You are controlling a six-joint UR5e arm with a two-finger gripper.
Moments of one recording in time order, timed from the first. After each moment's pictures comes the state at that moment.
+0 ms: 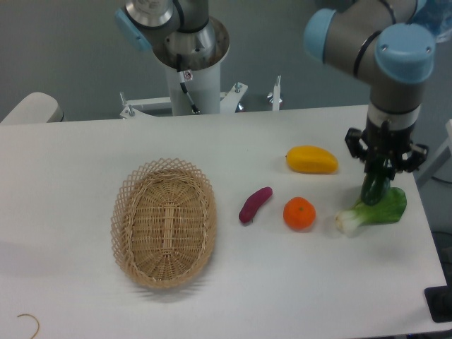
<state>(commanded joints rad) 2.81 -1.92 -1.39 -1.23 1.63 1.36</state>
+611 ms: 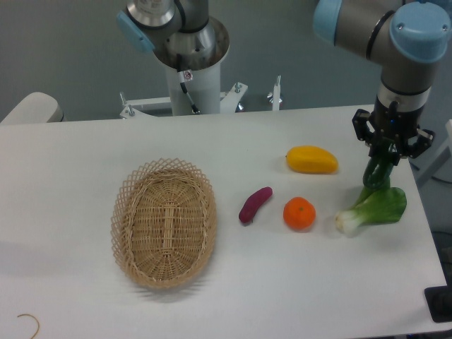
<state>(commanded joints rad) 2.80 -1.91 -1.39 -1.23 1.62 1.36</state>
